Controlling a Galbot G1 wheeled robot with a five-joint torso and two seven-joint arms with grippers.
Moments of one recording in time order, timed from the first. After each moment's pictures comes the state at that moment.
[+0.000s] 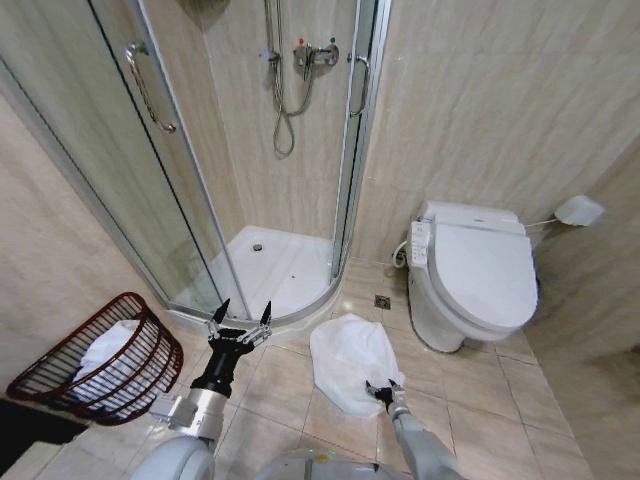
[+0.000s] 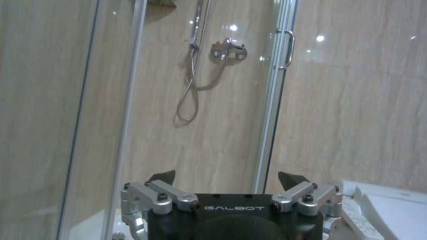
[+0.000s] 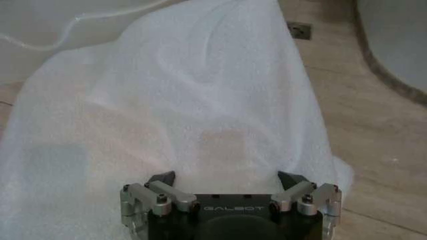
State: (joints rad) left arm 1.88 -1.59 -0.59 -2.48 -0.20 0.02 0.19; right arm -0.87 1.47 0.62 0.34 -0.08 0.30 -0.21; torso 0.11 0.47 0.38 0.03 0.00
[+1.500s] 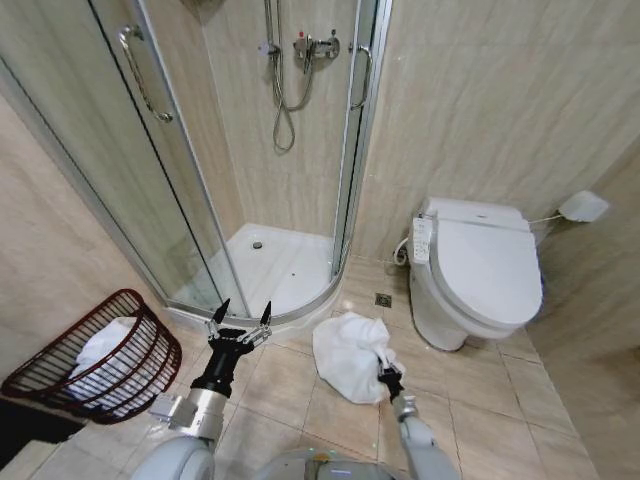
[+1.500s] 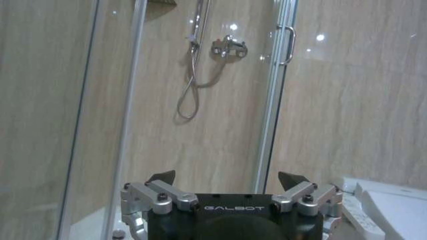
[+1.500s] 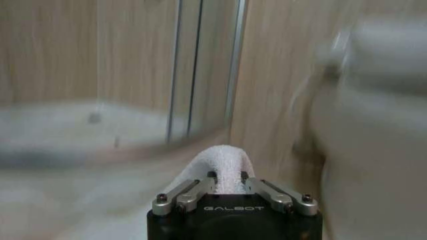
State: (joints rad) left arm 1.88 -1.59 -0.59 -2.48 -0.20 0.02 0.19; right arm -1.31 1.50 0.65 1.23 -0.06 0.52 -0.18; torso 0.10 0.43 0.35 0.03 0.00
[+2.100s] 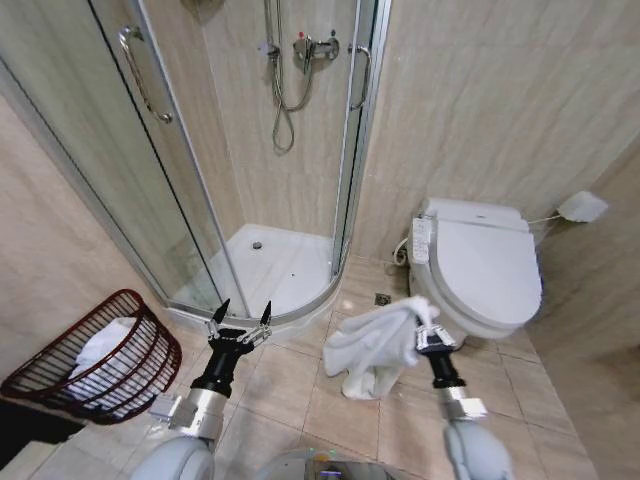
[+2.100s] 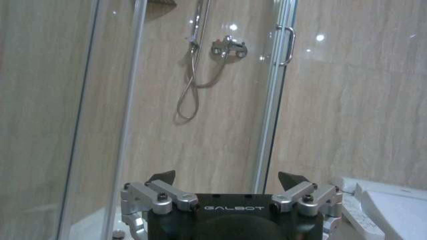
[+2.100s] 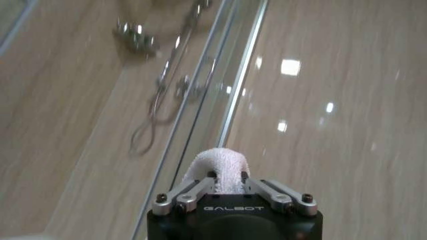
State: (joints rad) left arm 1.88 -1.59 -0.59 -2.48 -0.20 0.02 0.19; right arm -1.67 1.50 0.81 2.18 0.00 0.43 -0.21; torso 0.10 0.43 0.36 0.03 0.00
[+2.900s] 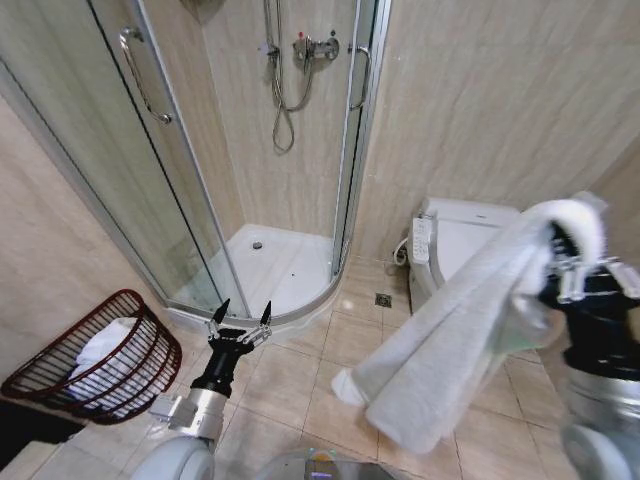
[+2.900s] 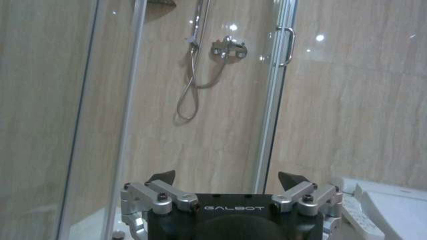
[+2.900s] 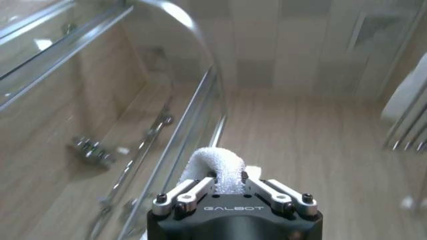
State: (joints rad) left arm 1.88 -1.59 -0.59 -2.48 -0.20 0.02 0.19; right arm -1.60 1.26 1.25 2.51 0.52 0.31 -0.15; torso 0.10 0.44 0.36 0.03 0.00
